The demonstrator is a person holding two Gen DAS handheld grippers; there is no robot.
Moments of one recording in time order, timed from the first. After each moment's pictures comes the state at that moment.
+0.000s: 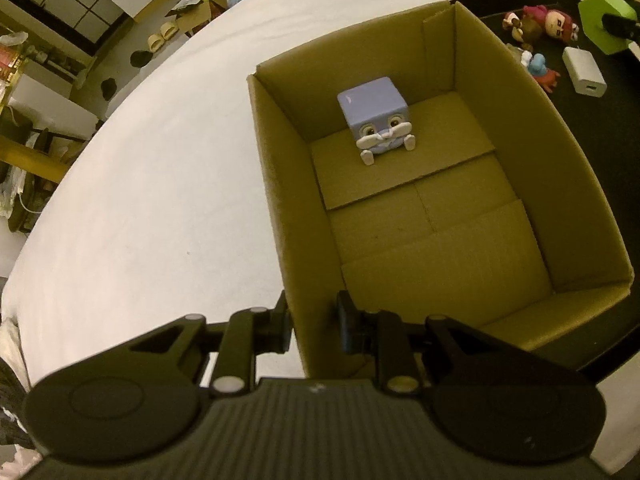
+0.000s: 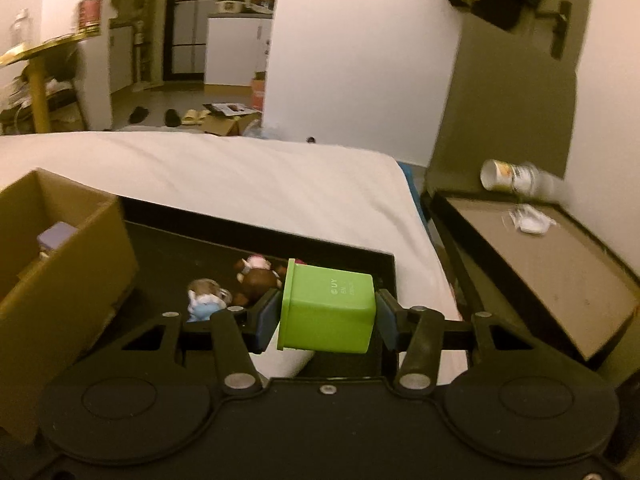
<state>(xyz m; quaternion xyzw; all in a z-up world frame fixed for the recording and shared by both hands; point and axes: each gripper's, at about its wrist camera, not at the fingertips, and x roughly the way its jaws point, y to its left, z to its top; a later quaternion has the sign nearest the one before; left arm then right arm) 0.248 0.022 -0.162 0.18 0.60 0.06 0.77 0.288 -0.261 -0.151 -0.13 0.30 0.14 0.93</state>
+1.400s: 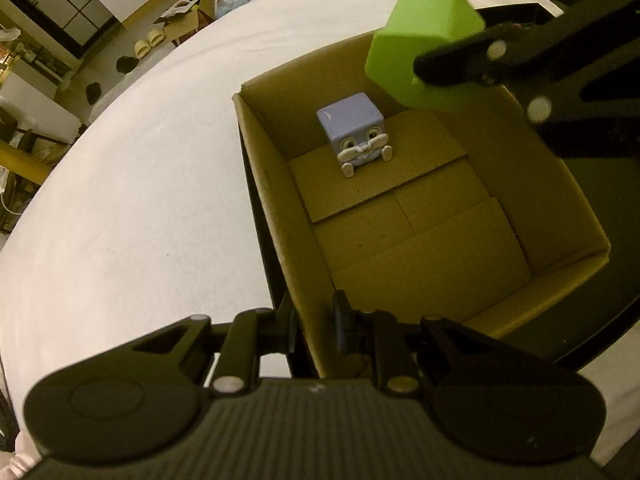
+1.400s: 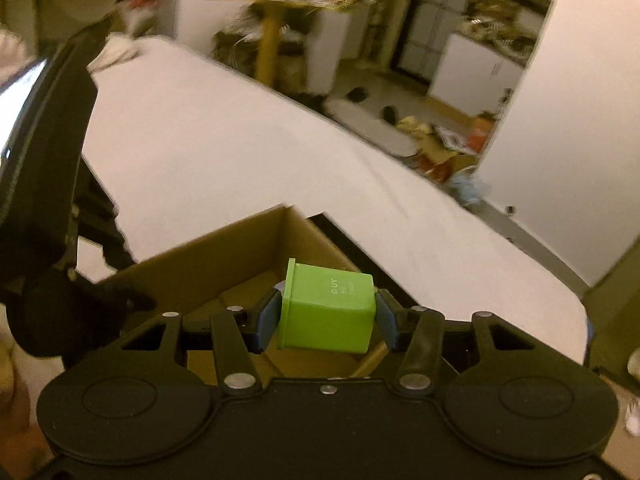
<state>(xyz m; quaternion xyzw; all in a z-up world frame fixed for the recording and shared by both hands) 0.239 0.022 -0.157 0.15 0.59 0.03 0.79 0.257 -0.109 -0.077 -0.29 0.29 0.44 0.80</state>
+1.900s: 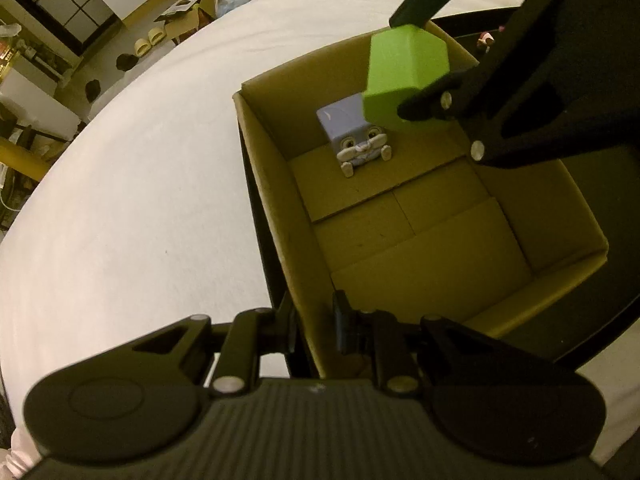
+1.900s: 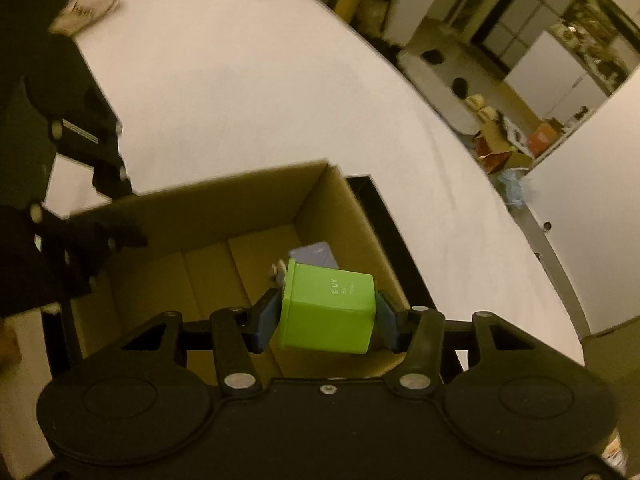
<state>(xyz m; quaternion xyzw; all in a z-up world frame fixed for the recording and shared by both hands) 0.238 0.024 -0.157 0.15 0.59 0.03 0.79 0.256 -0.063 -0.094 -0.44 0.31 0.47 0.70</state>
